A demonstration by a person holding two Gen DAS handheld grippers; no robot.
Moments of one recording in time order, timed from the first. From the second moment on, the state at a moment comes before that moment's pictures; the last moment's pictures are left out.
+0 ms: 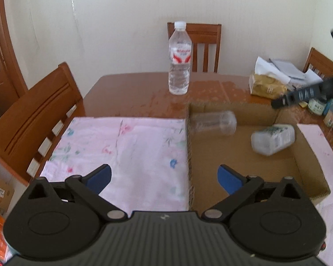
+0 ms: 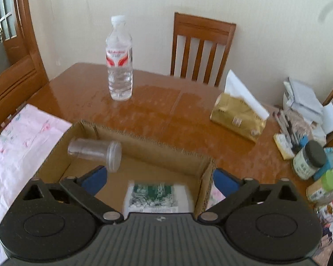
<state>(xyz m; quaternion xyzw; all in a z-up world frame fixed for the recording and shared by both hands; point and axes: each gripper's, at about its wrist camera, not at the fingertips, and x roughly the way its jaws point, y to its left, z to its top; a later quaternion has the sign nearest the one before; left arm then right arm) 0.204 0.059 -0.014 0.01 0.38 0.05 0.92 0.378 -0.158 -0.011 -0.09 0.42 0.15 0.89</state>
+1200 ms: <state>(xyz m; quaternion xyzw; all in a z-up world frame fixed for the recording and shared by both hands) 0.090 0.031 -0.076 0.02 0.45 -0.02 0.89 0.141 -0.204 -0.069 -0.10 0.48 0.19 0.85</state>
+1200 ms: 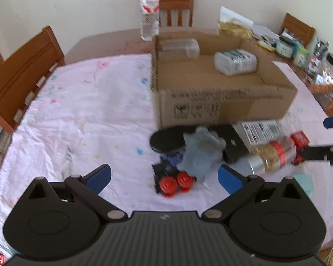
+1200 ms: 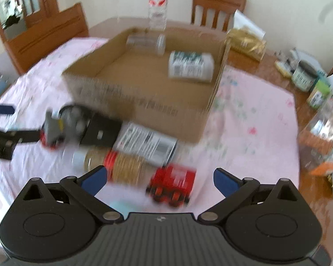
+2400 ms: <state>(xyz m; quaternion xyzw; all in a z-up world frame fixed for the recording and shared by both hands) 0.095 0.043 -0.103 0.05 0.46 -0.02 0.89 0.114 -0.194 -0.128 -0.13 0.52 0.20 0.82</state>
